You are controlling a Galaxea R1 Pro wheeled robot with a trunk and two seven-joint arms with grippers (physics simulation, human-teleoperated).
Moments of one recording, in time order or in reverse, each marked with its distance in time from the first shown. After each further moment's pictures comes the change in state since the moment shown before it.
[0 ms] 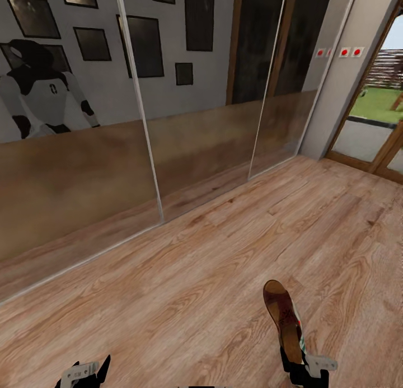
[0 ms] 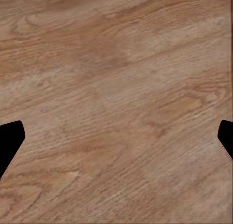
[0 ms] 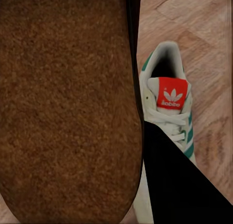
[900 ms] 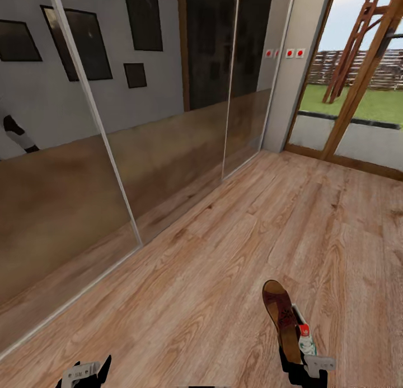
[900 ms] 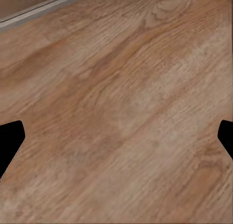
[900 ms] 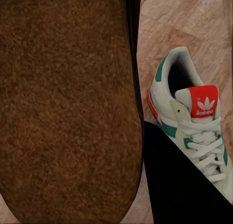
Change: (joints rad) left arm 0.000 -0.001 -0.003 0.001 -0.002 0.000 0.000; right arm 0.000 0.006 0.001 0.000 -0.001 0.000 -0.002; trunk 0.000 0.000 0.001
